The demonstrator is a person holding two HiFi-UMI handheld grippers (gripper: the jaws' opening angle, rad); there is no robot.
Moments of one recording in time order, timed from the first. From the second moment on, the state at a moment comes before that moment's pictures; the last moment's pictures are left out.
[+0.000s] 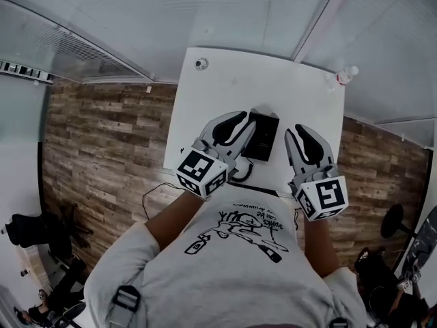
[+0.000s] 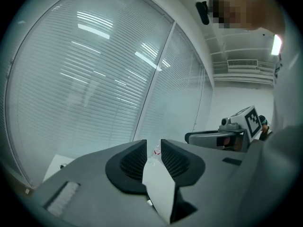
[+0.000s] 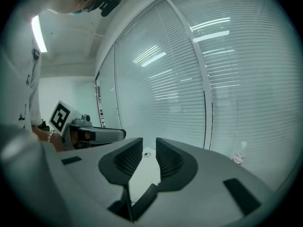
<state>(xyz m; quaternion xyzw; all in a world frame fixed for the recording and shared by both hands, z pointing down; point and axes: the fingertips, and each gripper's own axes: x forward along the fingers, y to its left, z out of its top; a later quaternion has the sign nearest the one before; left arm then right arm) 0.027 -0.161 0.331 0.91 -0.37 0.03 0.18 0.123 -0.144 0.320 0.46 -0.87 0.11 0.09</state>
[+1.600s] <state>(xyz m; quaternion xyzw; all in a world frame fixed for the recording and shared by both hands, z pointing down) 0.026 -0.129 0.287 0.92 -0.38 0.00 0.12 0.113 -0.109 0.265 0.48 -0.87 0.06 0.06</state>
